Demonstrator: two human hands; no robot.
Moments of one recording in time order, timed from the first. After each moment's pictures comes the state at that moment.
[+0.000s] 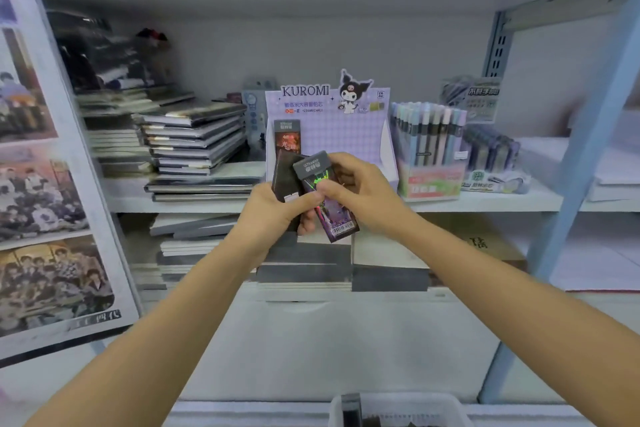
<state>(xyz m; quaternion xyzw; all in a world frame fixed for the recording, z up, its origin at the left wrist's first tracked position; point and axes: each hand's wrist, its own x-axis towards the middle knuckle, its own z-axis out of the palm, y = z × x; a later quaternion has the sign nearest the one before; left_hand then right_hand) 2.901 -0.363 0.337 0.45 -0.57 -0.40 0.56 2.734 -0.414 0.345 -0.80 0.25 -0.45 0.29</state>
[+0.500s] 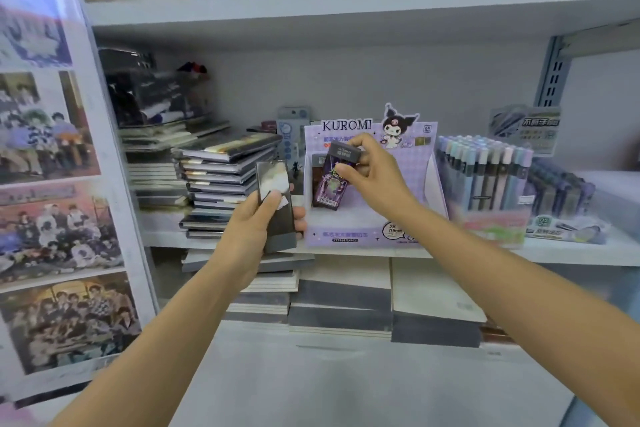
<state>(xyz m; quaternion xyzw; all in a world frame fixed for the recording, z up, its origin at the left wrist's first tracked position) 2.972 -0.389 0.352 0.42 -0.48 -0.42 0.64 2.790 -0.500 0.387 -0.76 0.29 -0.52 0.26</state>
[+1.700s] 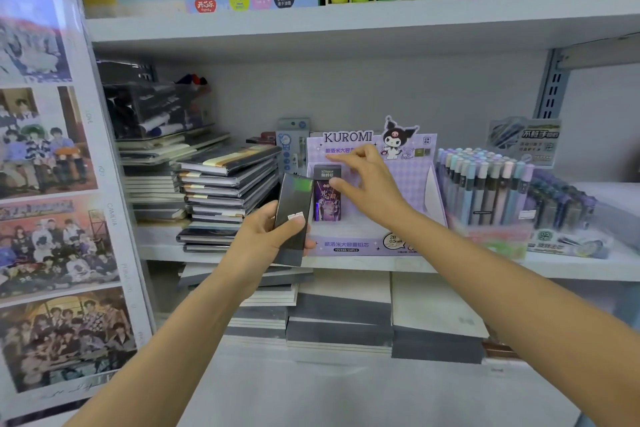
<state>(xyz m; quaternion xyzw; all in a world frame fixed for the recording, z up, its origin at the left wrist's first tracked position) 2.969 -0.399 0.355 0.44 -0.55 -0.40 0.59 2.792 -0.515 0.394 -0.82 0.34 -0.45 0.07</state>
